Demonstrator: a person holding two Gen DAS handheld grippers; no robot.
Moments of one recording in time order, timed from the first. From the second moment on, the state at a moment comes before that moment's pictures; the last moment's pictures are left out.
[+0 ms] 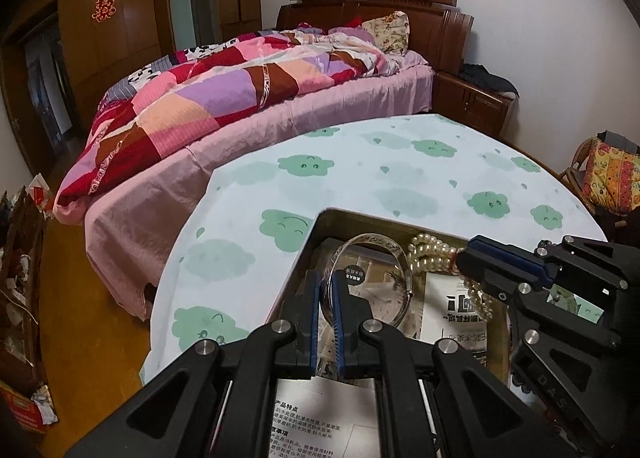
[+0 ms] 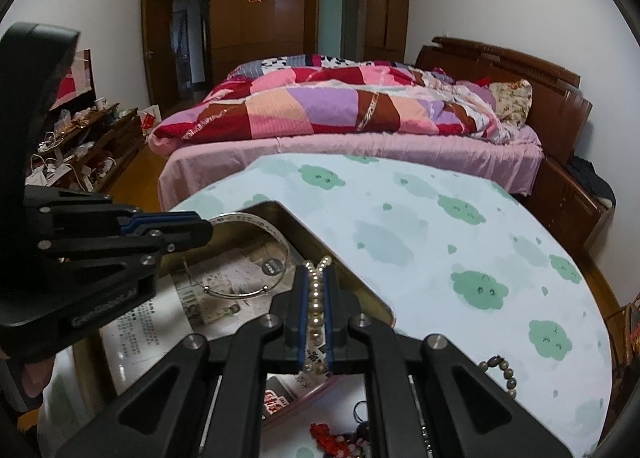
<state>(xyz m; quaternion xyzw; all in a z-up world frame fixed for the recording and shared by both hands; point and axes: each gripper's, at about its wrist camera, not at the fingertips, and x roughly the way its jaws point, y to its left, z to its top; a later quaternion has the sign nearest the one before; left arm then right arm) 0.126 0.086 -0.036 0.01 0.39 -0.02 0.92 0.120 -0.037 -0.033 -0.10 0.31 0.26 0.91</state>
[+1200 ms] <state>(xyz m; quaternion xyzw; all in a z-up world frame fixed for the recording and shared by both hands) 0.124 0.091 -0.036 0.02 0.39 0.01 0.92 0.120 -0.051 -0.045 -0.07 0.34 0.25 0.90</state>
